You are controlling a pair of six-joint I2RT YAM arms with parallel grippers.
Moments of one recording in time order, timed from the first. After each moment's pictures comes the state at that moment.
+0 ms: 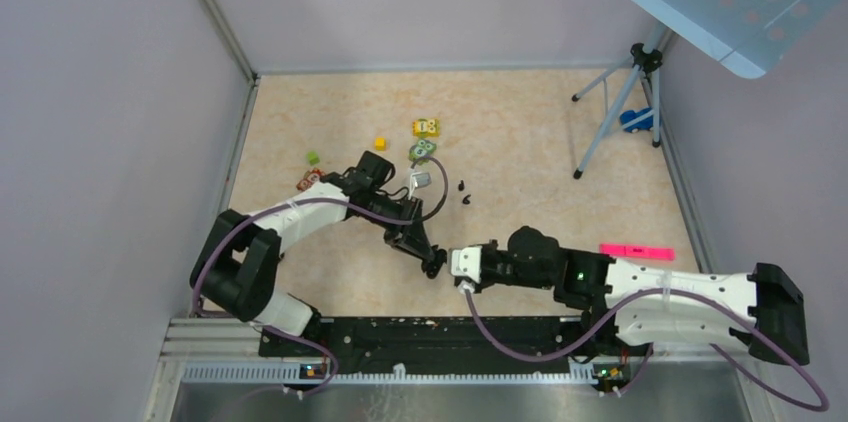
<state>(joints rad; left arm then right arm) -0.50 1.49 0.85 -0.52 1.04 -0.34 1.25 0.92 0.54 0.03 -0.05 -0.52</state>
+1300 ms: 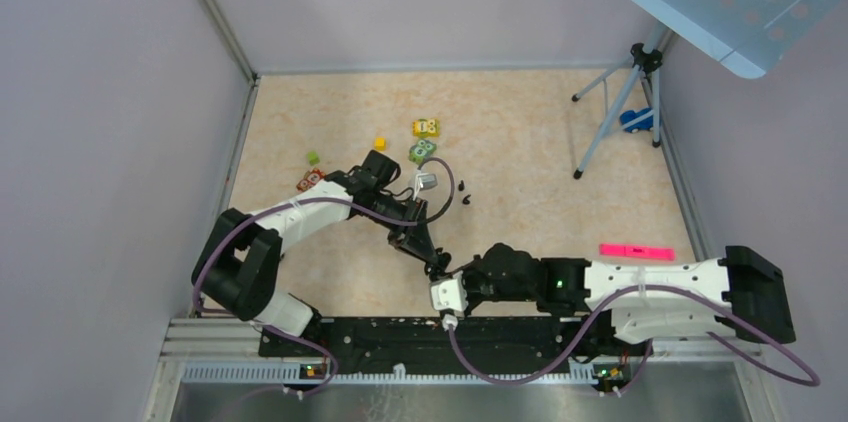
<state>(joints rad) -0.55 1.50 0.88 -0.54 1.10 -0.34 1.36 1.05 0.57 0.01 -0.03 -0.67</state>
